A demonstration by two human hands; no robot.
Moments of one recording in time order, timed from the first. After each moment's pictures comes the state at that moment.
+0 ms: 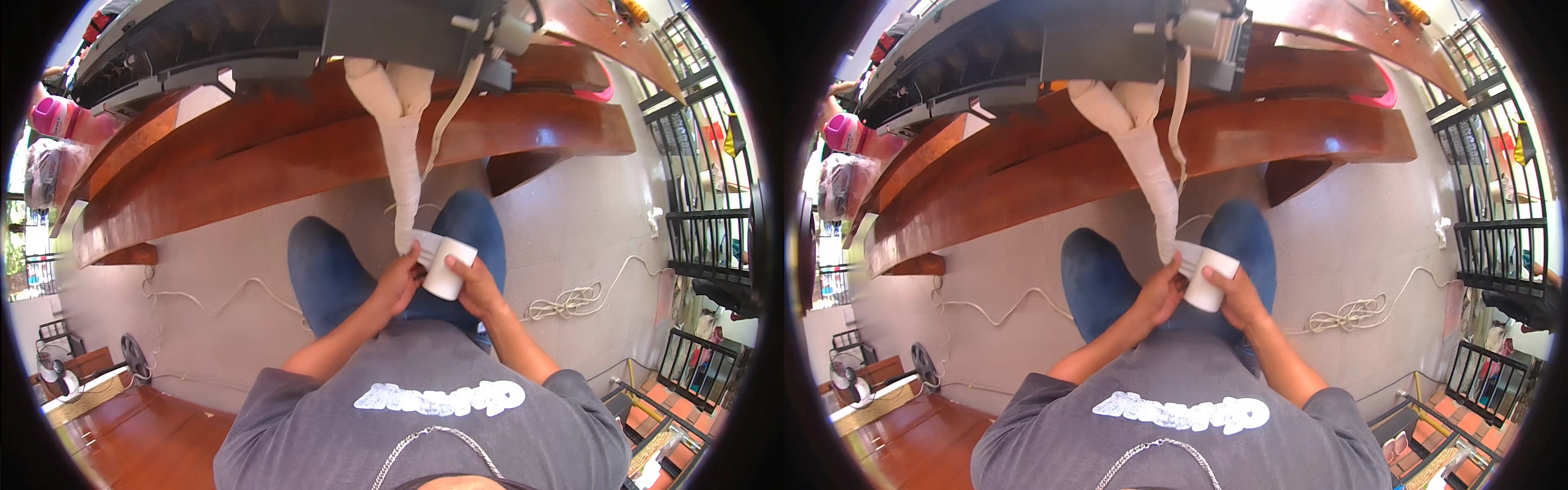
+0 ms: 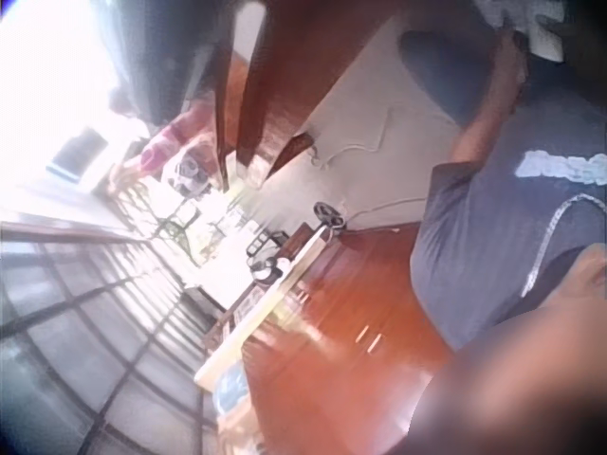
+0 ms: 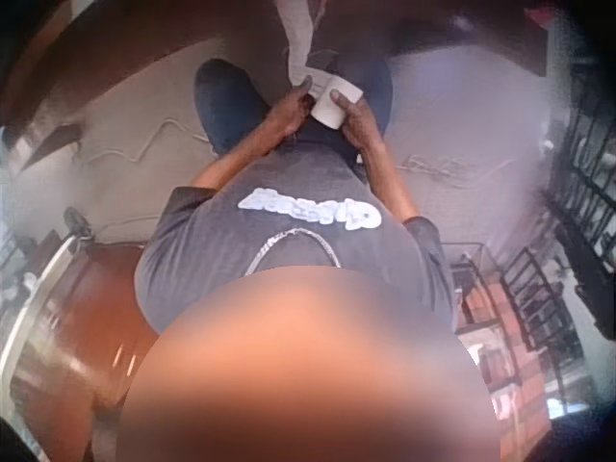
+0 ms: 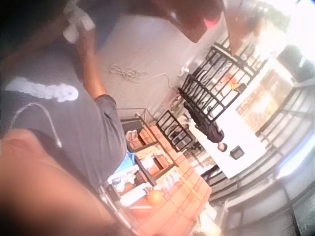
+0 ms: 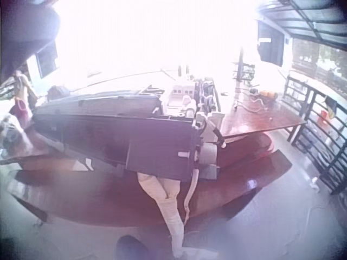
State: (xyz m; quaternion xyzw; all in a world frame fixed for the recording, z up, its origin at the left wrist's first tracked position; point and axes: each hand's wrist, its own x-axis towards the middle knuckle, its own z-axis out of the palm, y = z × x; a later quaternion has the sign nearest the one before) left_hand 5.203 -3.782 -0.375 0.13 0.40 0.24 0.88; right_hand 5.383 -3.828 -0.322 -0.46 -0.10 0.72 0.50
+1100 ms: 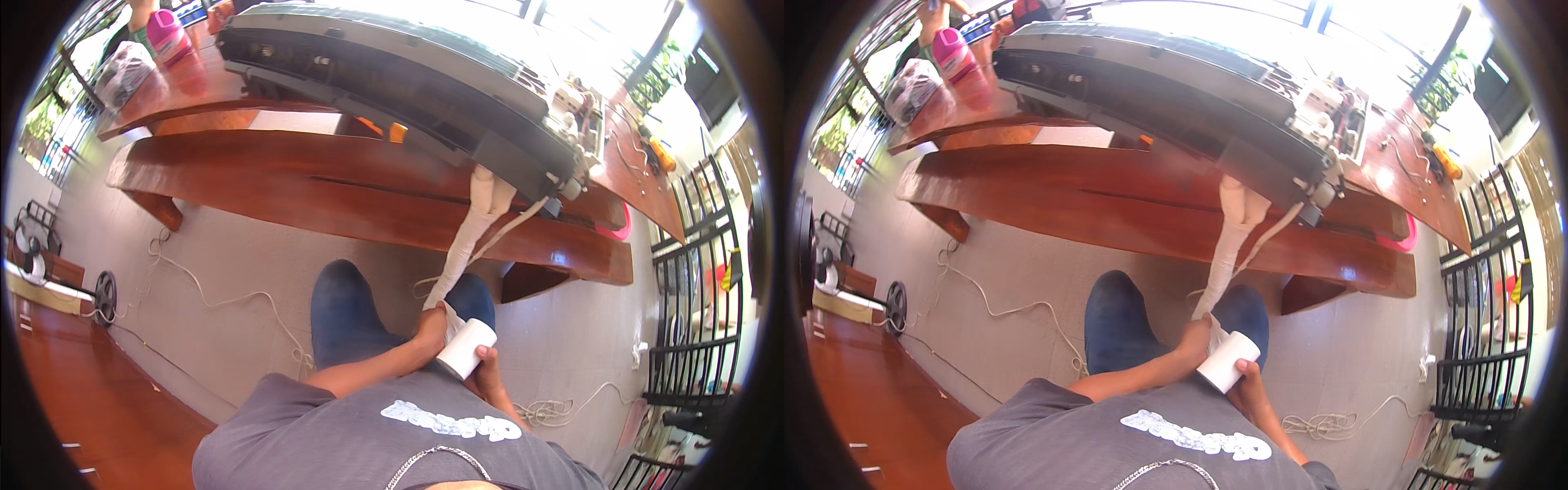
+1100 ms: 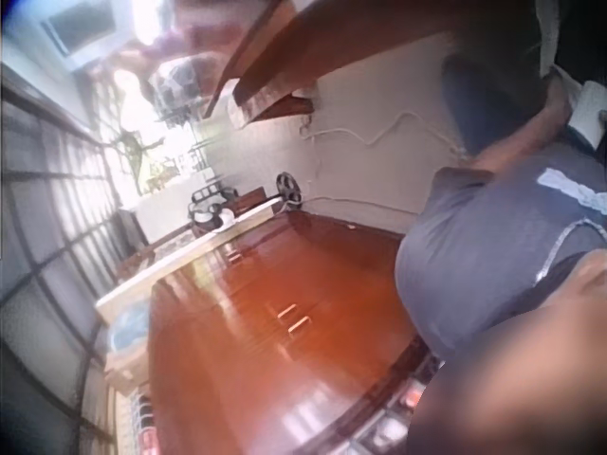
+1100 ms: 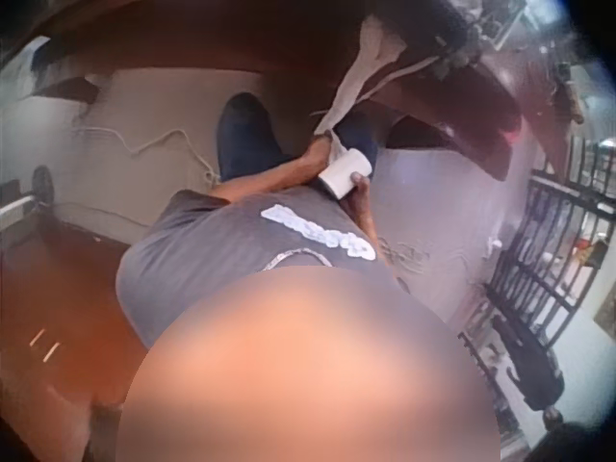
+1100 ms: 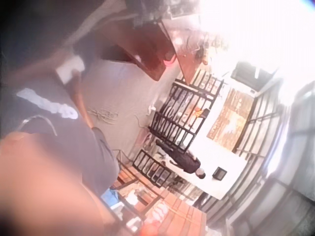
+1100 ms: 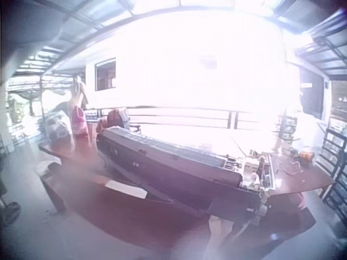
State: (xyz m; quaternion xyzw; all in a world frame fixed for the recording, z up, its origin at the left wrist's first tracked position) left_hand 5.256 -3.755 -0.342 0.07 0.63 0.35 0.69; right_hand 5.375 -3.848 -0.271 -0.43 -0.11 0.76 0.47
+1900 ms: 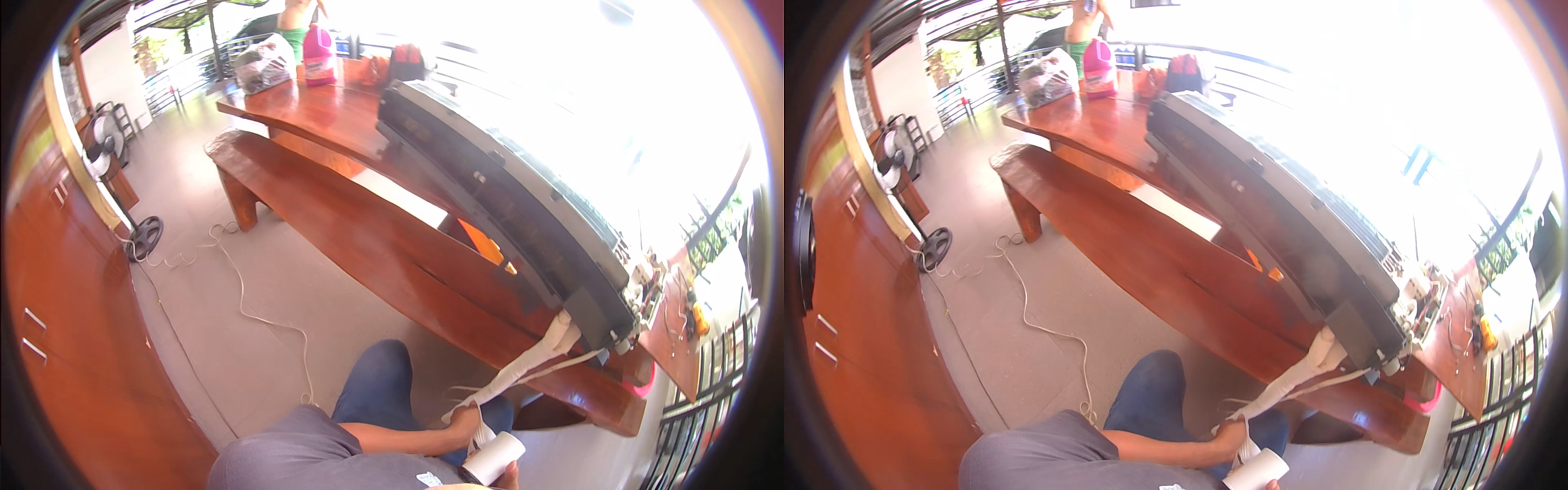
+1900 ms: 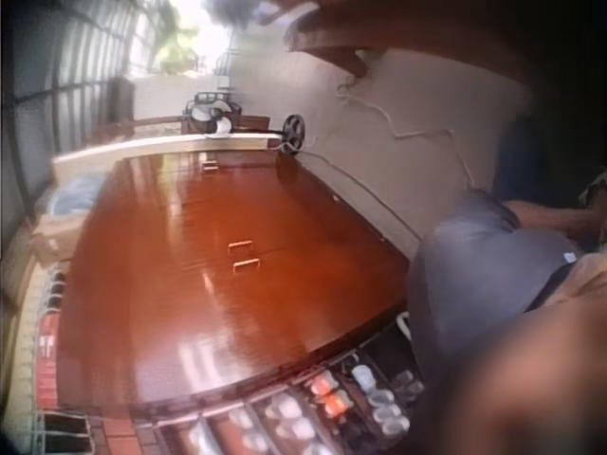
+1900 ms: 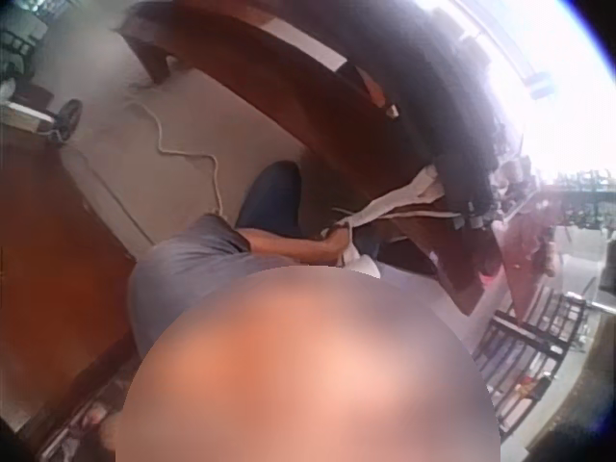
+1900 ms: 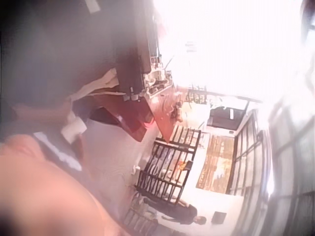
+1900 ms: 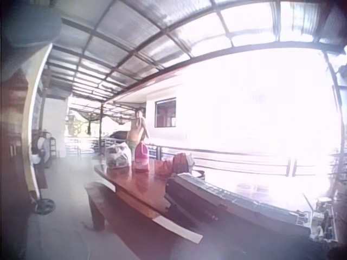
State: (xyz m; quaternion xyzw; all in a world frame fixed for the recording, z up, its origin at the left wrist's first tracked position) left_hand 5.260 -3.740 -0.308 0.08 0.68 0.37 0.63; right_hand 5.372 -3.842 -0.203 -0.52 -0.36 0.69 0.36
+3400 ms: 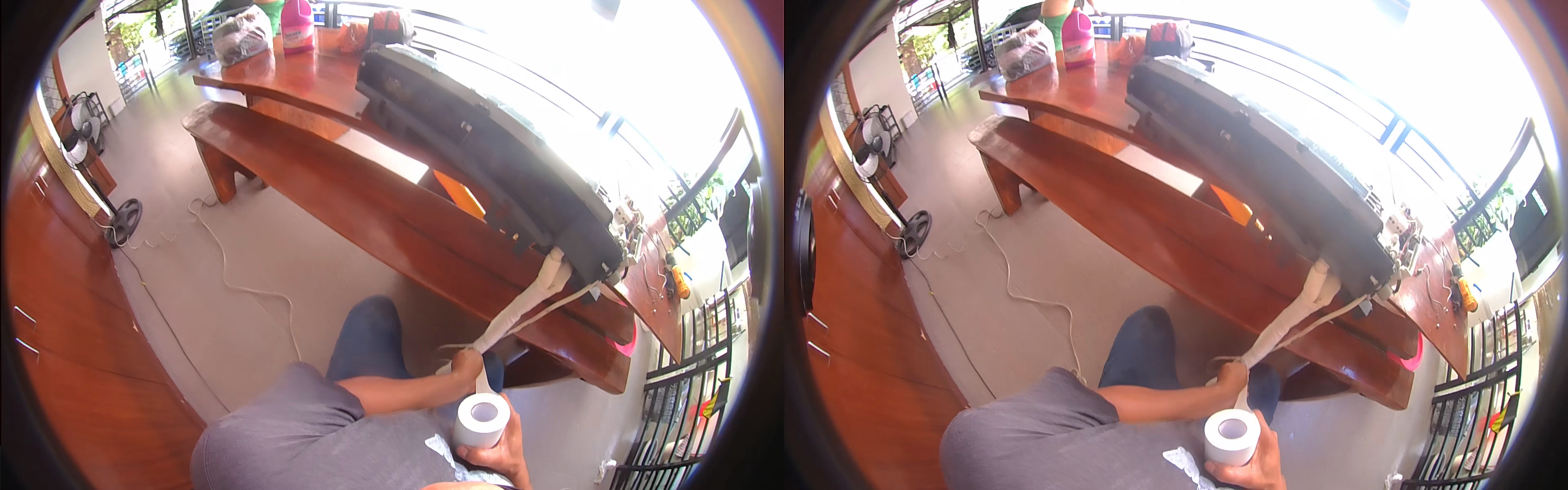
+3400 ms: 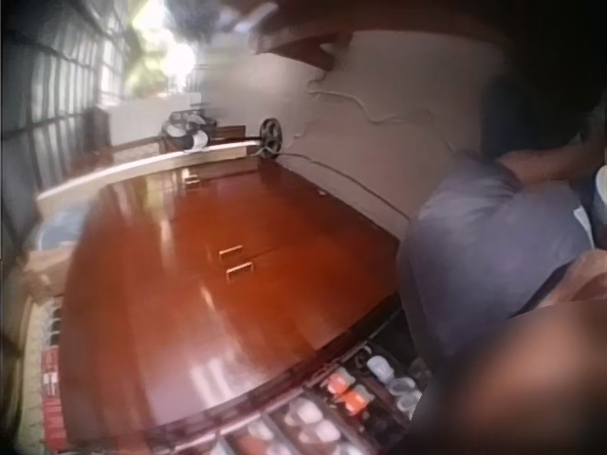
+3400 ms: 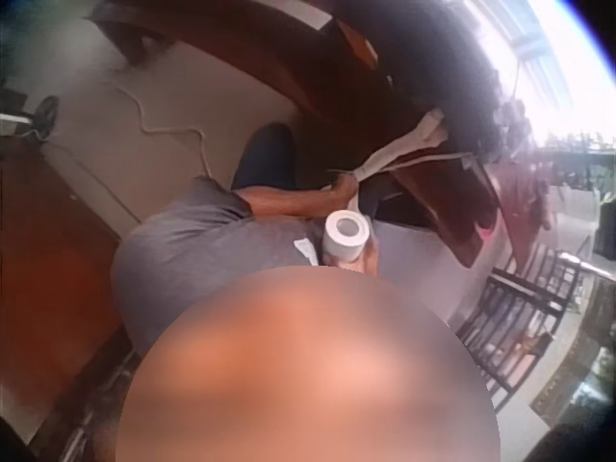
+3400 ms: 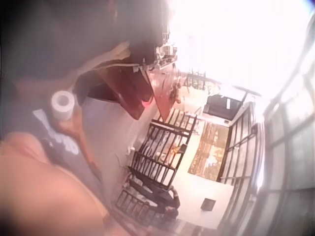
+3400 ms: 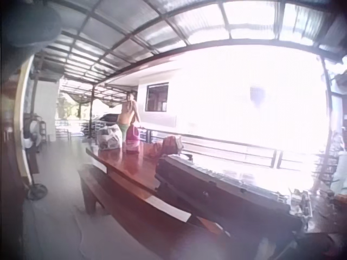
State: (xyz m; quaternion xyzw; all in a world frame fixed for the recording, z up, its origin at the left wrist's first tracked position) left_hand 5.286 -3.713 -0.387 0.41 0.71 0.25 0.52; right_hand 5.329 -3.848 -0.087 -0.44 -0.66 0.54 0.29
